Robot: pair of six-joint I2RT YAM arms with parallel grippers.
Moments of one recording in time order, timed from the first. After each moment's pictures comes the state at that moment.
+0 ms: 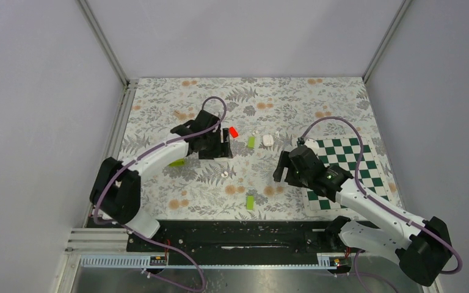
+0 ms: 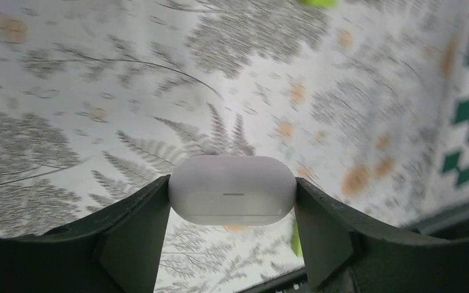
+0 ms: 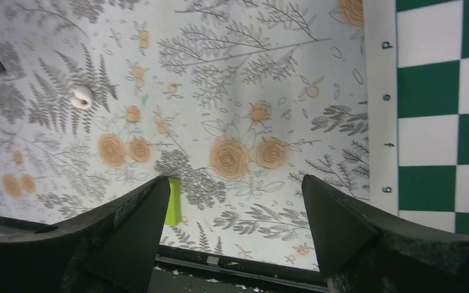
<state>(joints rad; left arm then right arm) -0.55 1.59 1.12 -0.55 0.06 -0.58 0.72 0.99 0.67 -0.60 0.21 0.82</state>
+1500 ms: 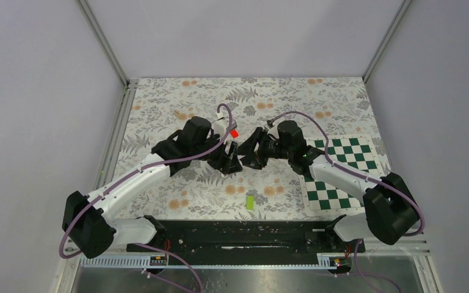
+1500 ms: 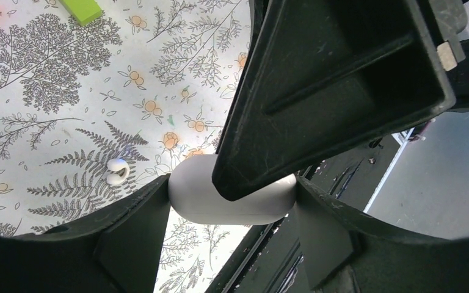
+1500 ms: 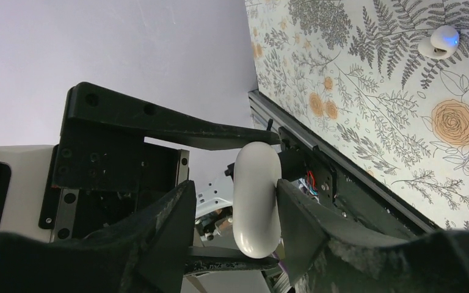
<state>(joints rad) -0.69 1.23 1.00 -0.45 0.42 -0.23 0.64 1.38 0.79 0.17 -0.58 1.41</state>
